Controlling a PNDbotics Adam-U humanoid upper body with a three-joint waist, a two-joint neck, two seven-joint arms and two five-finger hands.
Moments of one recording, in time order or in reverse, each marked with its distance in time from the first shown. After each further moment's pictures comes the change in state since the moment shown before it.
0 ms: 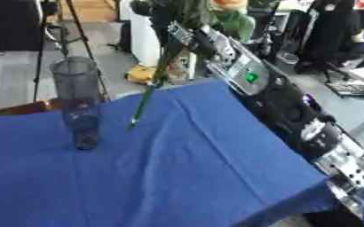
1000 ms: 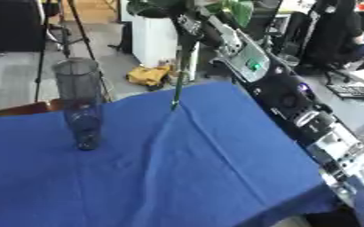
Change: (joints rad) left arm -0.003 0.000 0.000 0.000 0.000 0.000 0.000; right arm -0.052 -0.004 -0.018 0.148 0.069 -0.038 -0.043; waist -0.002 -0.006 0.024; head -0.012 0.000
